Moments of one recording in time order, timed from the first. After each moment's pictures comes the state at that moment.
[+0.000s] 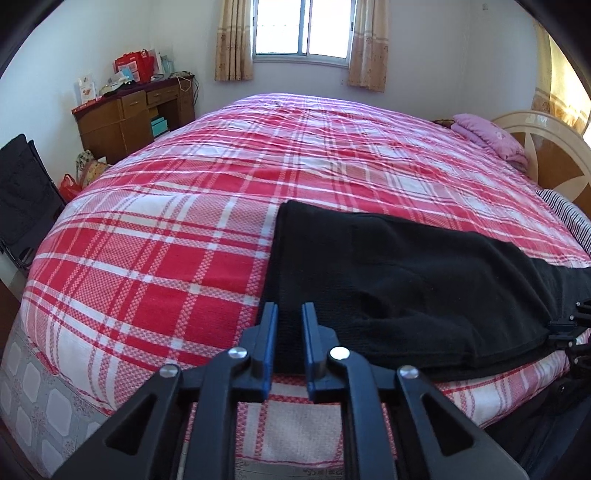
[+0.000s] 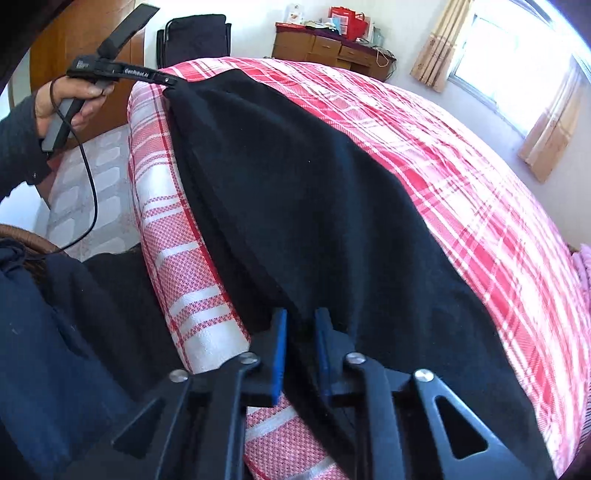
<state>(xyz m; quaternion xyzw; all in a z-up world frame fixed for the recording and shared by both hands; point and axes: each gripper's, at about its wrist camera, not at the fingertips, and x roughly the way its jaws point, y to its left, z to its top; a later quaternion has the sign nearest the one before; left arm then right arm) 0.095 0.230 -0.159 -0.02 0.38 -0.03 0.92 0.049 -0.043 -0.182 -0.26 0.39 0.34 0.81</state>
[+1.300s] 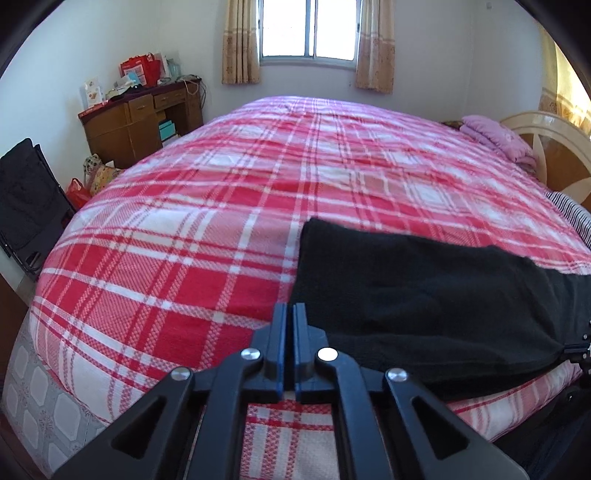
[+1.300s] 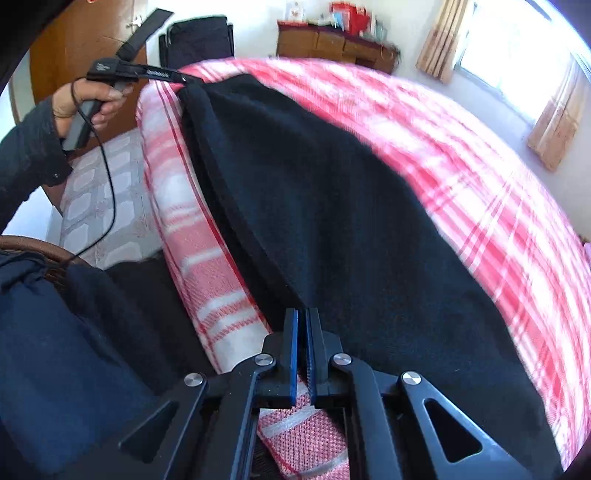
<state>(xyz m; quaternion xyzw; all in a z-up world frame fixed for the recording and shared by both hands) 0.114 0.244 -0.160 -0.02 0.38 -0.01 0.92 0.048 -0.038 -0.182 -0.25 0.42 0.36 0.80</state>
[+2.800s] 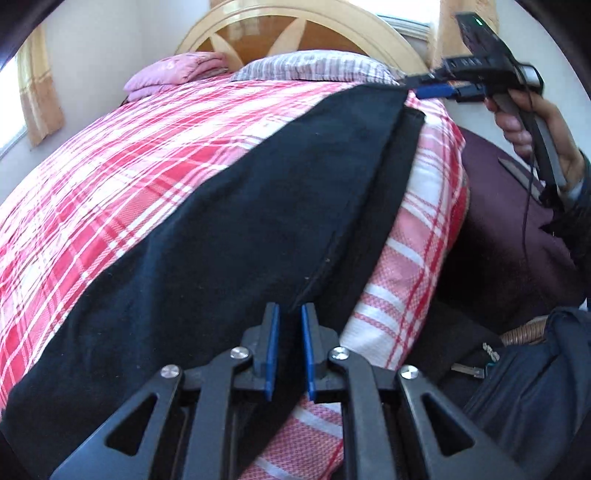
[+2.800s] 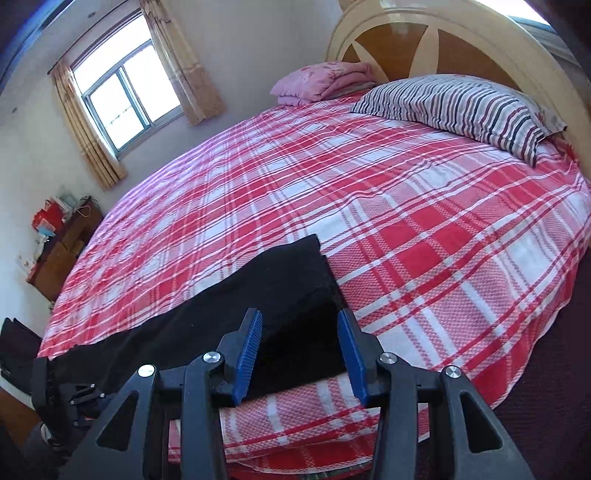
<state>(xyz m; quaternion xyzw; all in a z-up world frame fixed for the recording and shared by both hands) 0.047 -0.201 -0.158 0.22 0.36 -0.49 0.76 -0.026 -0.481 -0.109 0.23 0.37 -0.11 0.90</state>
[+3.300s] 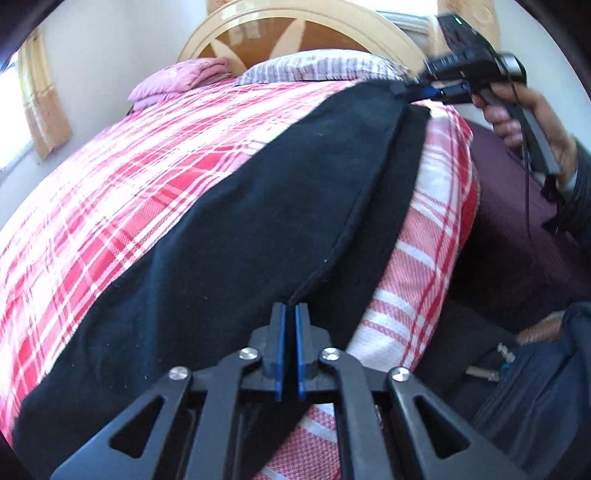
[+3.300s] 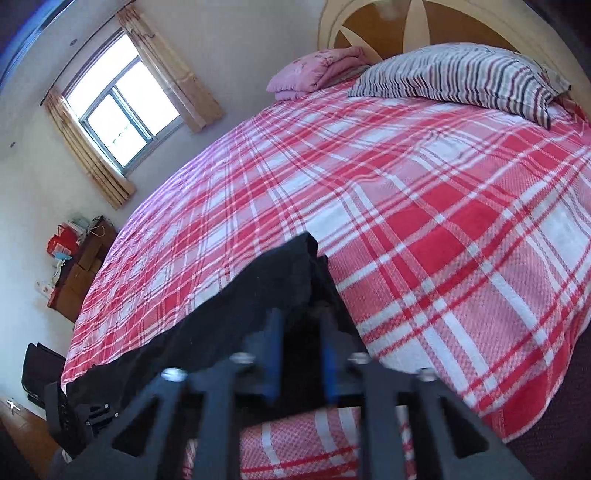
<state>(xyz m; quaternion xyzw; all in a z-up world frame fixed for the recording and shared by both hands) 0.047 -0.210 -0.161 0.24 0.35 -0.48 0.77 -0.006 -0.505 -0.135 0.29 0.35 -0.08 0.88</state>
